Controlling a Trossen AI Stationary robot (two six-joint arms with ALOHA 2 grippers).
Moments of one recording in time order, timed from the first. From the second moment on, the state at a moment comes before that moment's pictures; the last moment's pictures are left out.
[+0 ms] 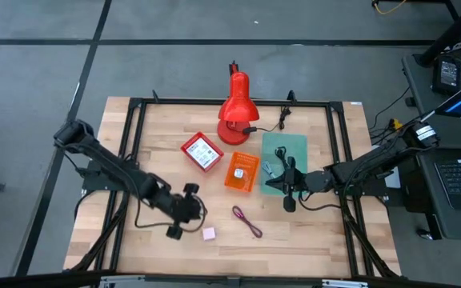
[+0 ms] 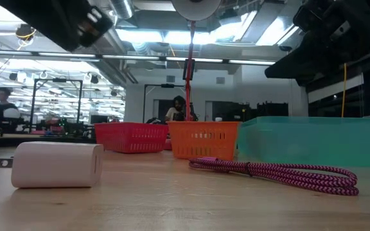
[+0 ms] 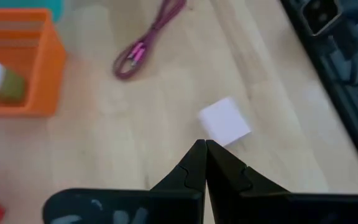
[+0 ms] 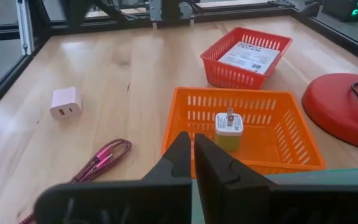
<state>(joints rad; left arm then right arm) -0.53 1.42 0.94 -0.43 -0.16 -0.23 0.37 1.17 0.37 0.42 0.45 0.24</state>
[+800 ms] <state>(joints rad) -0.64 1.64 1.12 -0.45 -0.37 -0.54 0.41 1.21 0.37 0.42 0.45 0.29</state>
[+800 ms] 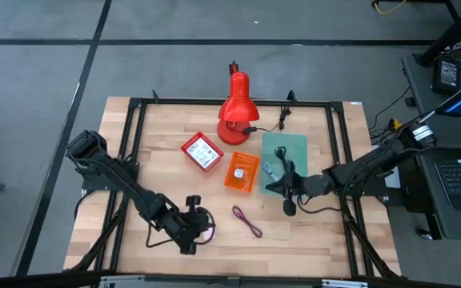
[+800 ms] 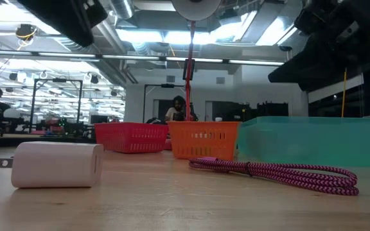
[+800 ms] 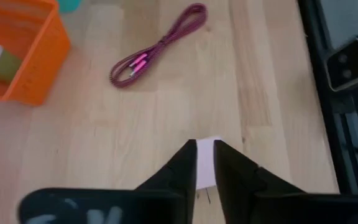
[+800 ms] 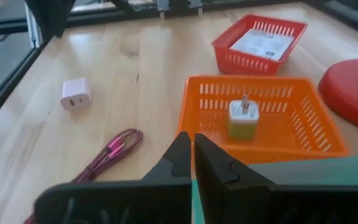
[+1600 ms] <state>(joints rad) -0.65 1.70 1.12 -0.44 -0.37 -0.68 0.41 1.29 0.37 0.51 0.45 0.28</state>
